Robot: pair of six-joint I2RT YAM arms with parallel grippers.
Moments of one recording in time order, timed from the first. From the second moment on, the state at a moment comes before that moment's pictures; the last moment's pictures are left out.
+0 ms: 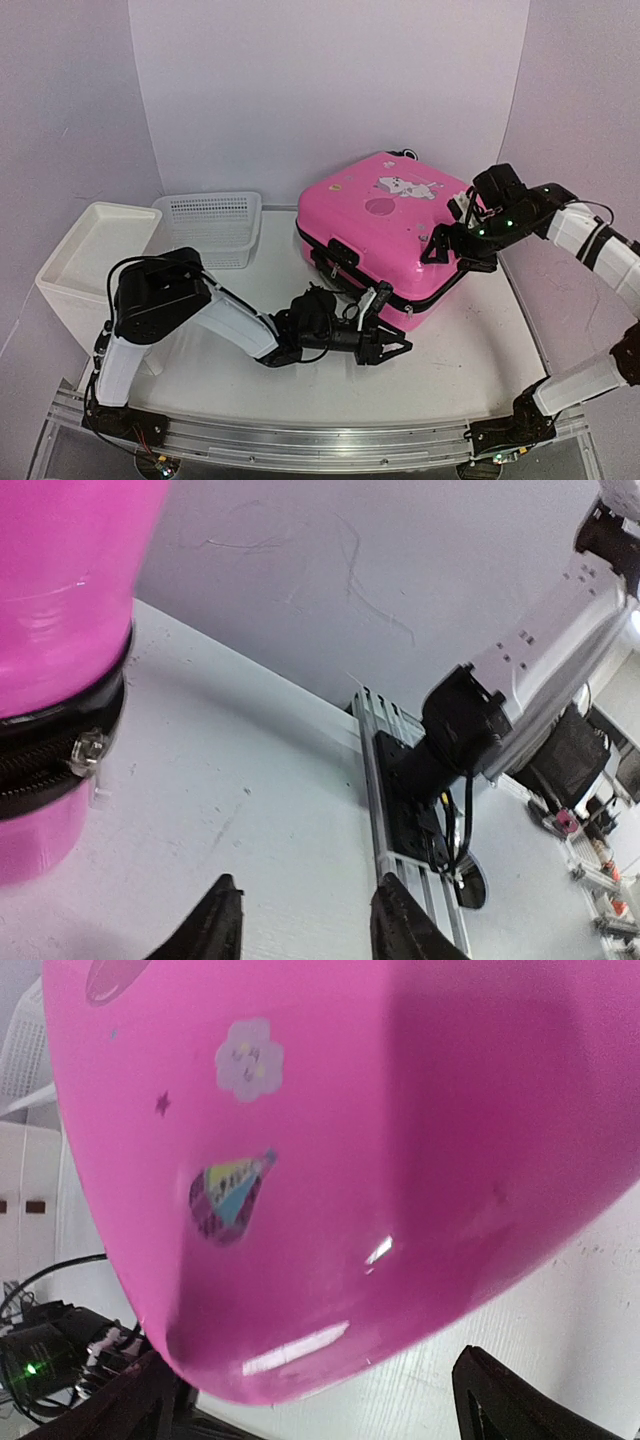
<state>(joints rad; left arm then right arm) -1.16 2.24 1.22 0.96 0.46 -0.51 0.42 1.35 1.27 -0.92 -0.21 0.41</state>
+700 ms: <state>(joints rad) -1.10 1.74 0.93 0.65 0.41 -0.50 0.66 0.99 0.60 -0.49 -0.12 0.41</state>
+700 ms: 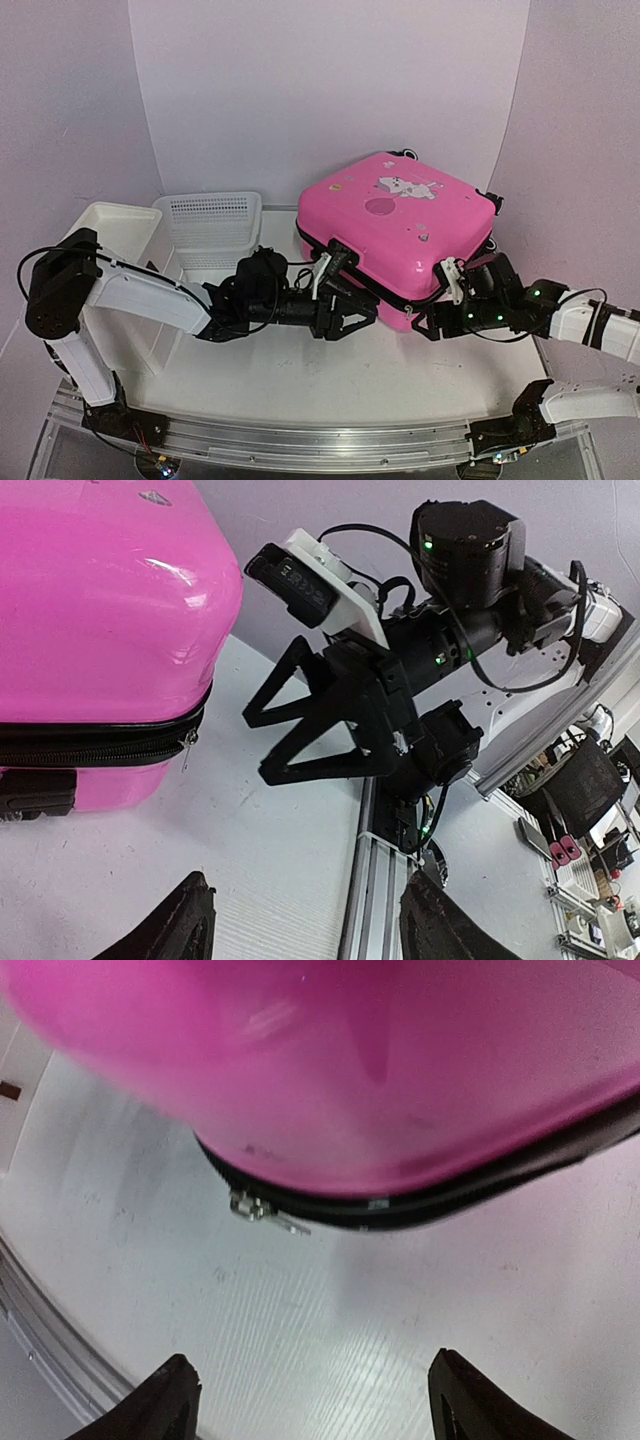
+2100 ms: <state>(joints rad) -1.10 1.35 0.64 0.49 0.14 -0.50 1.01 1.24 0.44 0.07 0.67 0.50</state>
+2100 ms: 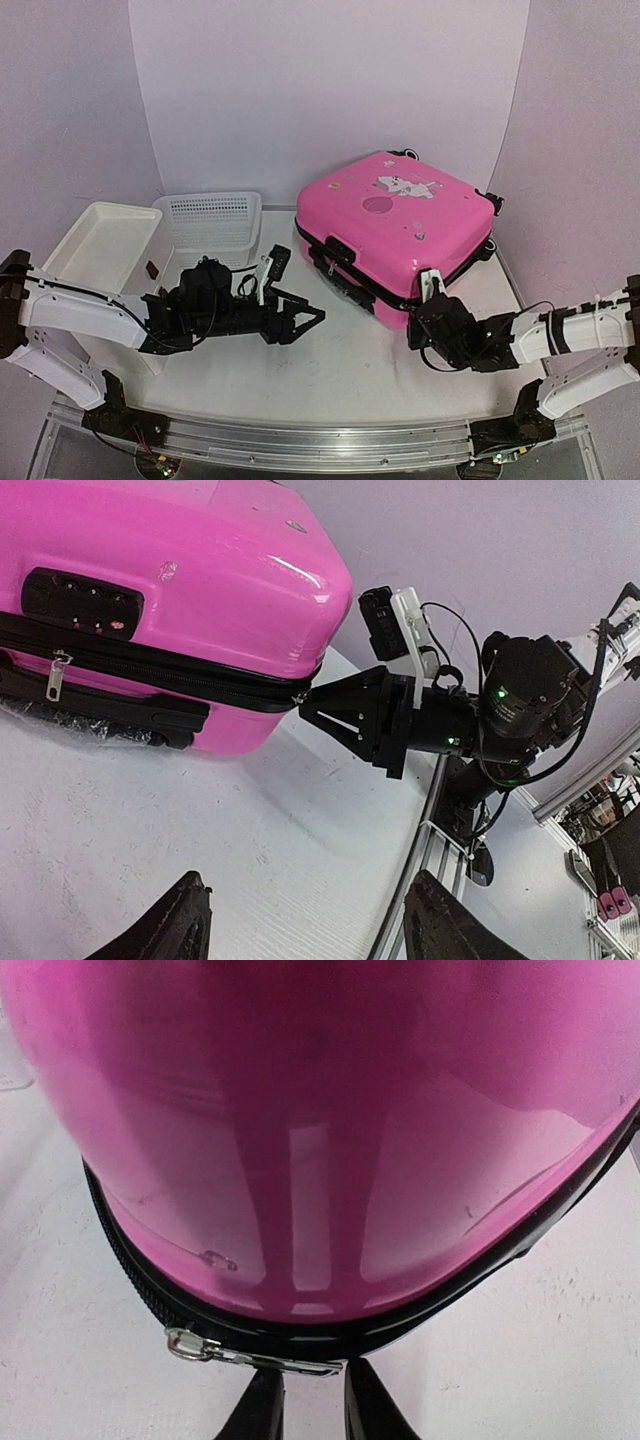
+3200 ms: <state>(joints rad) -1.07 1.38 0.67 0.37 0.15 -0.56 0.81 0.97 0.44 -0.16 0.03 0.02</state>
